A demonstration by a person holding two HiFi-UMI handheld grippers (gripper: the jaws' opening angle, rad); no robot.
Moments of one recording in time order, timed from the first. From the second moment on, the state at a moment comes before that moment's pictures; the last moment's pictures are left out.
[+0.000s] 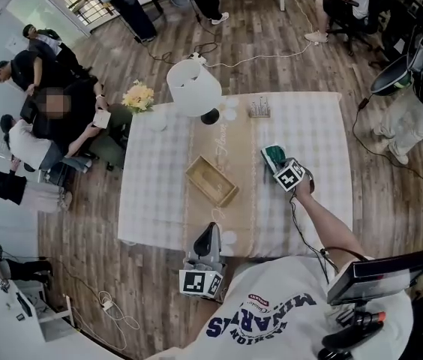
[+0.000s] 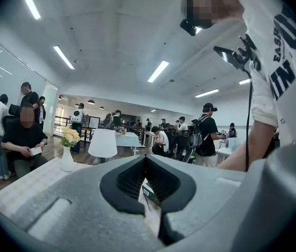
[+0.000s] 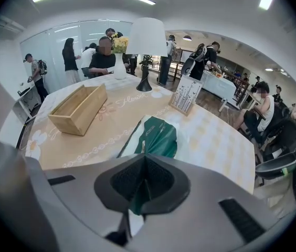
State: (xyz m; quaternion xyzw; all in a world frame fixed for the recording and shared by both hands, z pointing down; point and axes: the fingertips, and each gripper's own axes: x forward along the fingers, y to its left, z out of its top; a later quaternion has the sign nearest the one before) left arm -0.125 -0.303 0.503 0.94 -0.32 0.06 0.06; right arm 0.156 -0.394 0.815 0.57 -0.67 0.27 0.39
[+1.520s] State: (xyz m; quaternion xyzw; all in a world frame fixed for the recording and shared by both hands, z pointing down) left arm -0.129 -0.324 0.474 0.95 -0.31 0.02 0.03; right arm -0.021 -0.414 0.590 0.49 -0.84 0.17 0.15
